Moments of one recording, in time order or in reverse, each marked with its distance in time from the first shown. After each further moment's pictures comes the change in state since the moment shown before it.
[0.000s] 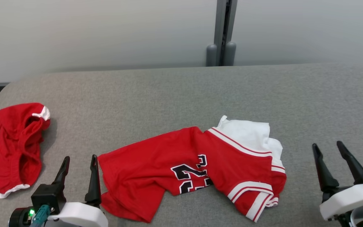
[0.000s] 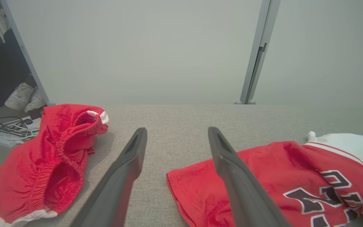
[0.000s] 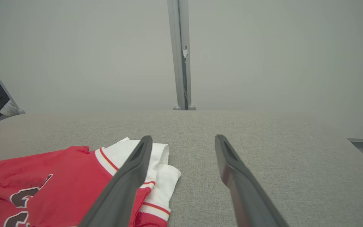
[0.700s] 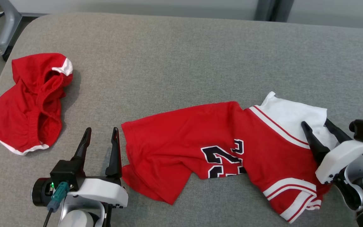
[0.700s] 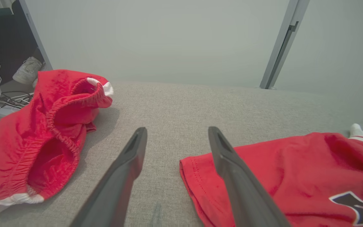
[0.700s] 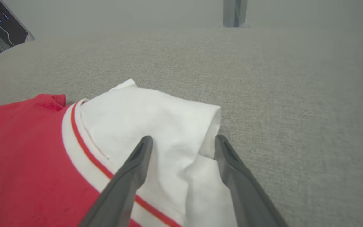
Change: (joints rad) left arm -0.168 -0.083 -0.062 0.094 0.001 -0.040 -0.080; right arm -0.328 -0.155 0.225 0.338 0.221 0.000 0.098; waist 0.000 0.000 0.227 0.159
